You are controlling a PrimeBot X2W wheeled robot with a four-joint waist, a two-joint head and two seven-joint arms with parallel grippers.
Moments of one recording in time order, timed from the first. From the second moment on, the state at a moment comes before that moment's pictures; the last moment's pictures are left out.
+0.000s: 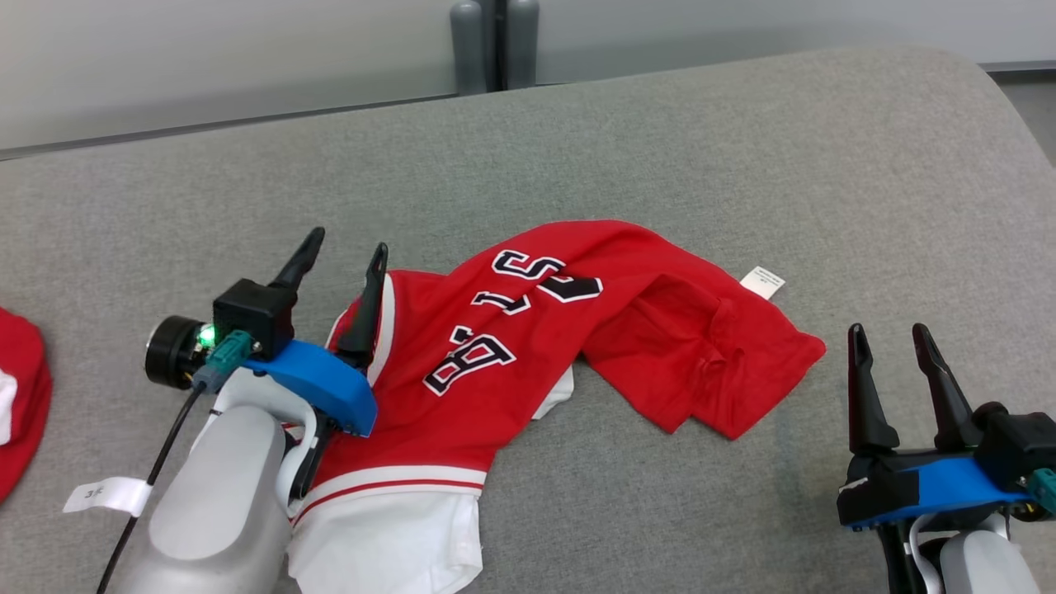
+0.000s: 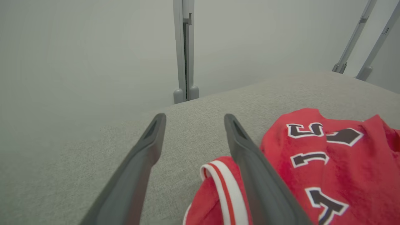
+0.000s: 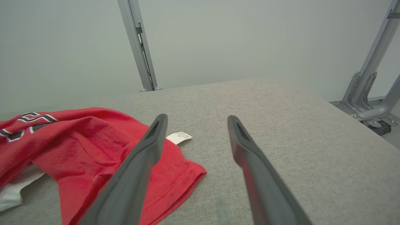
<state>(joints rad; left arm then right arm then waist) -0.53 0.23 -0.39 0.58 -0.33 -0.12 -0.22 -0.15 -0.05 -0.11 0.23 0.15 0.13 -0.26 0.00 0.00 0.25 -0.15</state>
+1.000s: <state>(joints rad) -0.67 0.21 -0.61 0.90 -0.49 -0.13 -0.24 -0.15 -0.05 -0.12 0.24 0.15 0.13 -0.26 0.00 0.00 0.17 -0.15</state>
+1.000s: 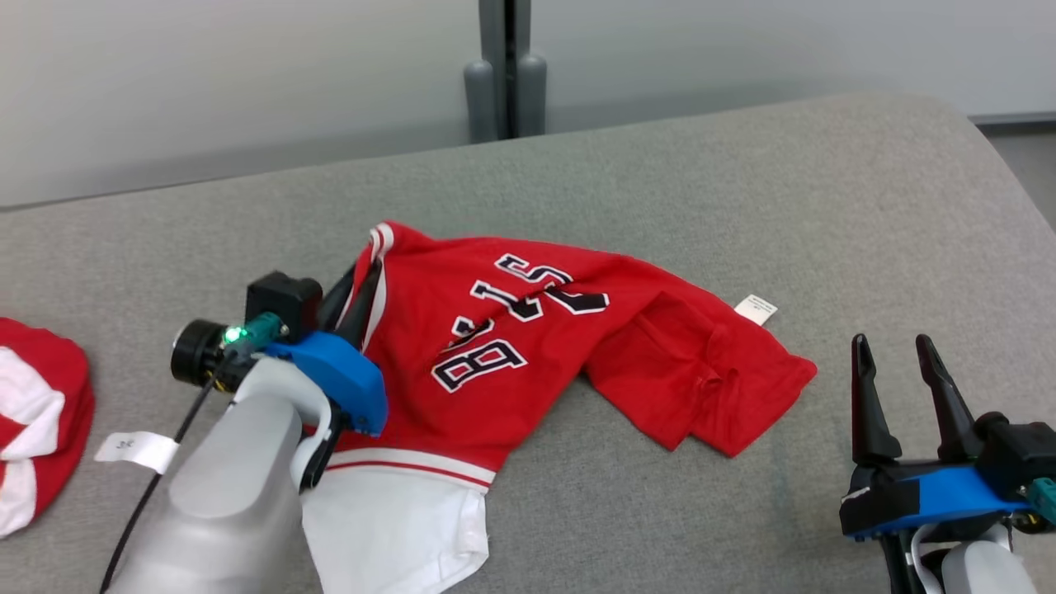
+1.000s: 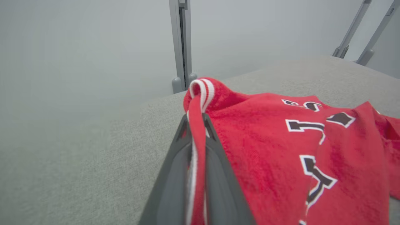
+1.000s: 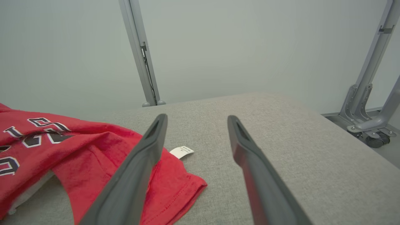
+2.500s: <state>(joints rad) -0.24 0.20 -0.10 0.25 -0.29 -0.02 -0.26 -0.14 -0.05 -0.07 0.26 0.16 0.13 -0.26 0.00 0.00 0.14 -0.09</state>
